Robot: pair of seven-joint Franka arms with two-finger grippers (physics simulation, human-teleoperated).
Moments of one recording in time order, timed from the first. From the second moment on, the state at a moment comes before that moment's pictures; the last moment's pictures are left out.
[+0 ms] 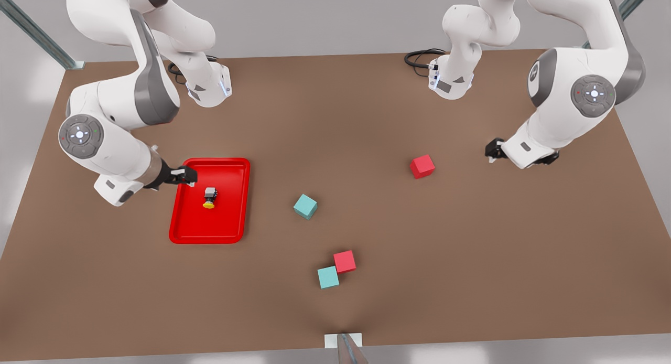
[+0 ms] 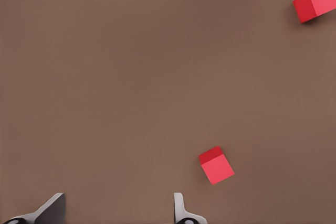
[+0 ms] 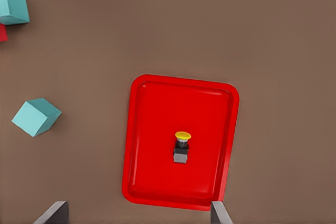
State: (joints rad) left arm -0.32 0.11 0.17 -1.56 0.05 1.57 0.07; right arm -0.09 0.25 0.33 -1.40 -0.06 1.52 0.16
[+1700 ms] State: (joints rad) left arm -0.34 0.23 0.17 -1.51 0.05 1.63 0.10; right arm -0.23 0.40 0.32 -2.28 -0.11 2.49 0.30
